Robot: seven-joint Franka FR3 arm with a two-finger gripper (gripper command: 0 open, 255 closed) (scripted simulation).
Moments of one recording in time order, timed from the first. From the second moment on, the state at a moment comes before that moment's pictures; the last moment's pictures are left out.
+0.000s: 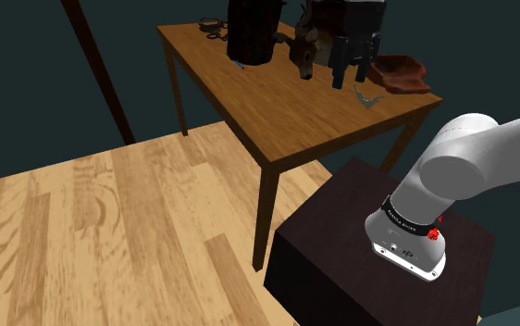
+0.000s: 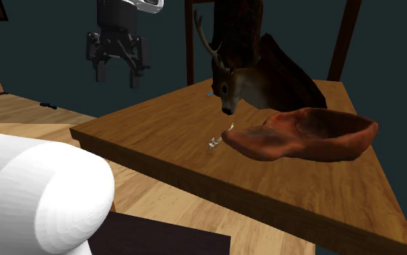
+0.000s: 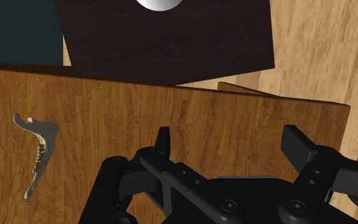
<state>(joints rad) 0.00 -0.78 0.01 -2.44 0.10 1.49 0.14</state>
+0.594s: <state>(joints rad) -0.09 -0.80 -0.20 -2.52 0.04 1.63 -0.02</state>
